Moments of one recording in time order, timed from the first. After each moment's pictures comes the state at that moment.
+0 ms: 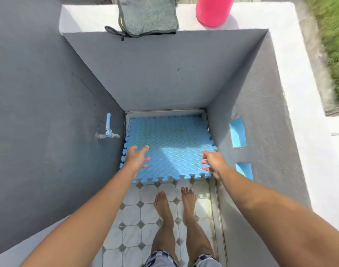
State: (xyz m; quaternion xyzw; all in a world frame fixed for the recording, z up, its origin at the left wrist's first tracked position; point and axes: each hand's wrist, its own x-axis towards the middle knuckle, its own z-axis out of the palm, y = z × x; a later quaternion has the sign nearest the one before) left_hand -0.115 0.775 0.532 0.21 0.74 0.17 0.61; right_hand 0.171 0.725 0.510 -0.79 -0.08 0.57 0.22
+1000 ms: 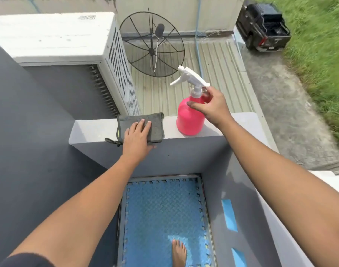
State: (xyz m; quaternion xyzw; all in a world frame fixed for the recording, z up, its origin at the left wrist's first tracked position) left_hand -0.026 1.091 0.693 0.79 0.61 0.01 0.05; right_hand 0.254 1.108 0.801 -0.60 -0.55 0.36 0.45
